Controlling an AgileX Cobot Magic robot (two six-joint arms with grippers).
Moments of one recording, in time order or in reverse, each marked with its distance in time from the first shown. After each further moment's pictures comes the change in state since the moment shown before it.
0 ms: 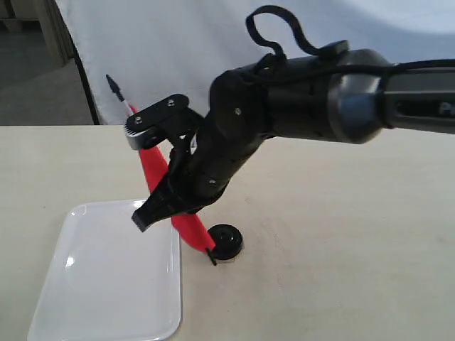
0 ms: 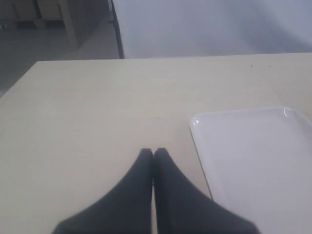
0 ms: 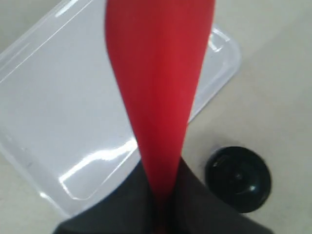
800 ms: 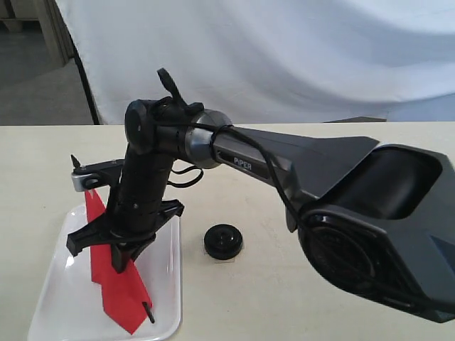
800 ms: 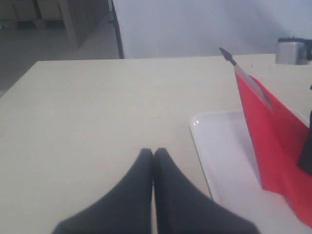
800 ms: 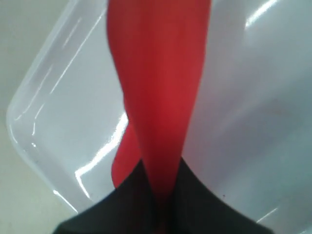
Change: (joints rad) left arm 0.000 0.000 0.000 0.000 0.000 0.000; right arm 0.026 0.582 -0.708 0.274 0.511 0.058
